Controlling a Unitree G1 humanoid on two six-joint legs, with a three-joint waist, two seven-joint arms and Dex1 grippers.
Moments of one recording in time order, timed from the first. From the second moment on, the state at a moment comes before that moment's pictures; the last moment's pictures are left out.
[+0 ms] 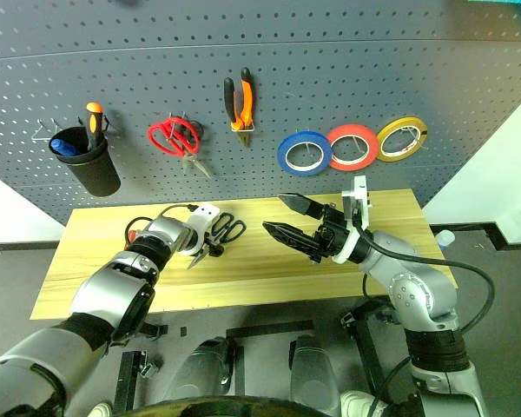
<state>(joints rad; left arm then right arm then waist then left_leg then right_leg) -0.91 0.18 -0.22 1.17 0.10 0.65 -0.48 -0.20 -0.45 -0.06 -0.27 0.83 0.56 0.92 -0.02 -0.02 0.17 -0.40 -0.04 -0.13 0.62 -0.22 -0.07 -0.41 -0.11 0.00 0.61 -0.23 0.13</state>
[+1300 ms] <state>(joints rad) -0.34 0.35 -0.11 0.35 0.05 0.57 -0.55 -0.19 -0.48 -0.06 -0.28 0.82 0.56 0.98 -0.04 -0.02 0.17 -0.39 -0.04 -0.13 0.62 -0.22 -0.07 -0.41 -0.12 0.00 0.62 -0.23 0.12</state>
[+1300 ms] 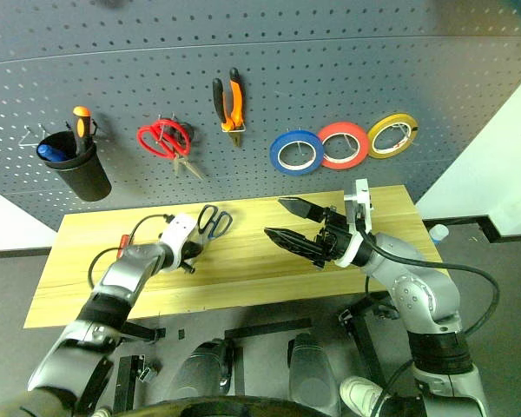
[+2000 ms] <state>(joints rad) -0.09 0.35 0.25 -0.25 -0.40 0.40 -0.61 -0.18 -0.55 0.11 -0.03 0.40 0.07 1.16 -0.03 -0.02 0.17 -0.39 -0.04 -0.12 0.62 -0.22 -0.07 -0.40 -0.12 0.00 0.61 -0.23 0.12</state>
